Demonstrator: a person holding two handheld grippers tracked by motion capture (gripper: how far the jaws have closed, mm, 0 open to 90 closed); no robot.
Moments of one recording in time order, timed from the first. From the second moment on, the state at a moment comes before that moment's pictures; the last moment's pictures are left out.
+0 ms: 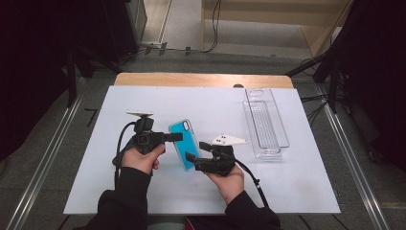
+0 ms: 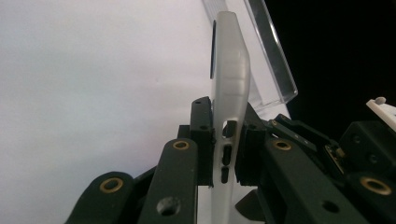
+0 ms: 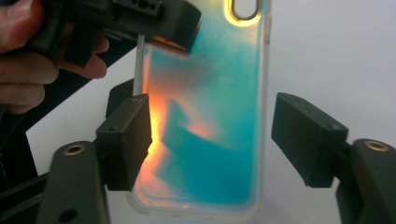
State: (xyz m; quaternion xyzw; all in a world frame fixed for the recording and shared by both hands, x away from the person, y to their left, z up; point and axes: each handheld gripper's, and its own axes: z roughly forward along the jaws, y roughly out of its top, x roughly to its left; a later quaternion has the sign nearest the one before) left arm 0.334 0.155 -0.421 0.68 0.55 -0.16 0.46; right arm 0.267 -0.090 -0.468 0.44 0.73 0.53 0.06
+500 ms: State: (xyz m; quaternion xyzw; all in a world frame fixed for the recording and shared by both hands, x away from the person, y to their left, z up) left arm 0.322 0.146 -0.410 0.71 0.52 -0.05 0.47; right arm 0.278 -0.106 -0.461 0.41 0.76 0.51 0.05
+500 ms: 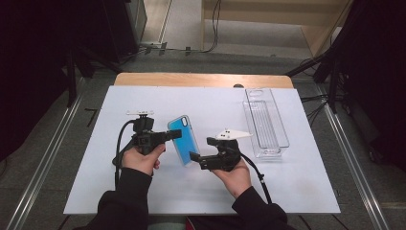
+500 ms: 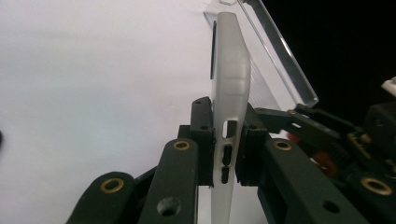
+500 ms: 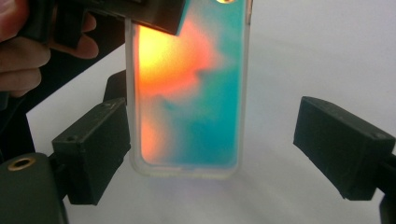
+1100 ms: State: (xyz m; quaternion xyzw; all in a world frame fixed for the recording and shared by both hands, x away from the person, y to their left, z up) left arm 0.308 0.131 -0.413 0.72 0.45 0.05 0.52; right arm 0.286 -0.117 -0.454 0.37 0.78 0.50 0.03
